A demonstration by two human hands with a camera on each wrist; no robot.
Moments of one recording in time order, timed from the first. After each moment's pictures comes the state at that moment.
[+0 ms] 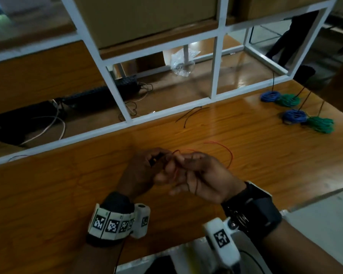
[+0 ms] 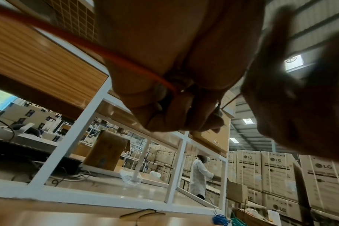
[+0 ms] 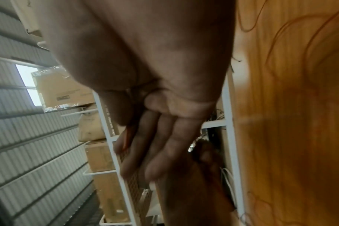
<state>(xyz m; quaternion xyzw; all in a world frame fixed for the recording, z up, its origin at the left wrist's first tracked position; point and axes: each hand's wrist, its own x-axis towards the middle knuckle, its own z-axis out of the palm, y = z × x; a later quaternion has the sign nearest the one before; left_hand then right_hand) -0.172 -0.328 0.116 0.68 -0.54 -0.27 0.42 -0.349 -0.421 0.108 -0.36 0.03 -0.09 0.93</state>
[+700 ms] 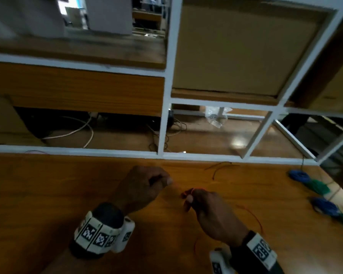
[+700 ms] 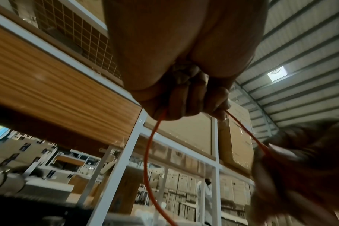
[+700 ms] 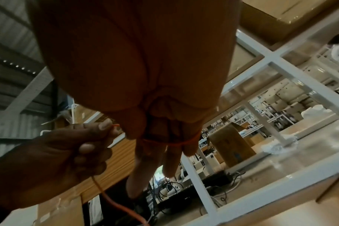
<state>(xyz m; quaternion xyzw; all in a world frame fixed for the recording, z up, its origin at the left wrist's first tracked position) -0.031 -0.293 0.140 0.72 -0.55 -0.16 0.40 -0.225 -0.435 0.098 -0.92 0.18 -0.14 0.32</state>
